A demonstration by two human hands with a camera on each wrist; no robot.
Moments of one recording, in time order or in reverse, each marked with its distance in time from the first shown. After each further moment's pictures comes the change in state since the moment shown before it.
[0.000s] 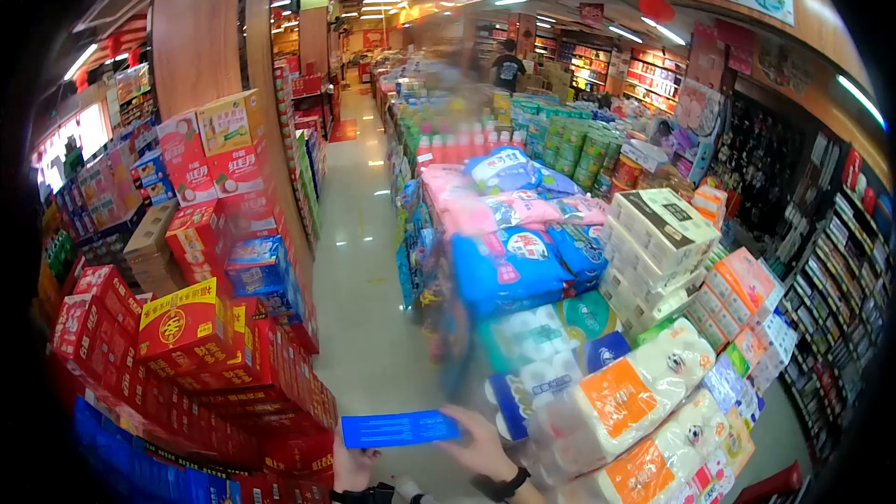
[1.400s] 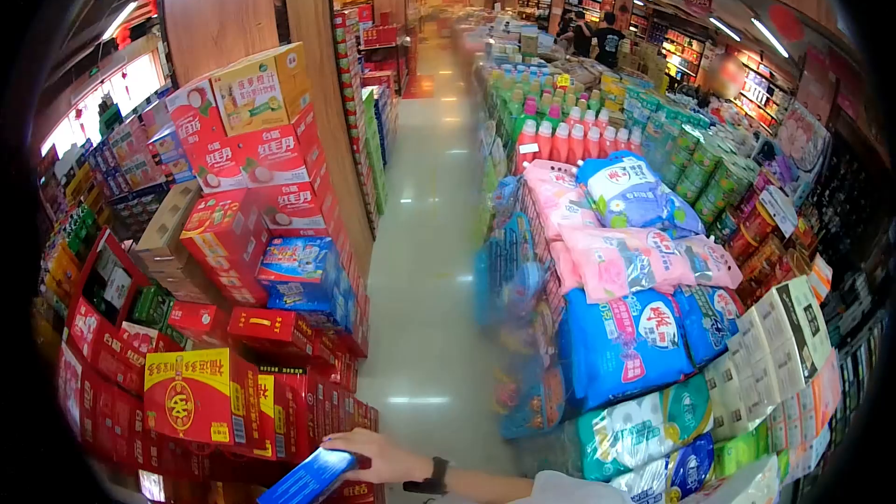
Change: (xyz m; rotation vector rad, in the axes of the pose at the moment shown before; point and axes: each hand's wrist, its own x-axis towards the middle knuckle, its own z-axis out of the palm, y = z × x) left_hand 0.191 0.184 -0.021 -0.199 0.661 0.549; right_hand 0.366 0.072 0.274 0.533 -0.806 -0.367
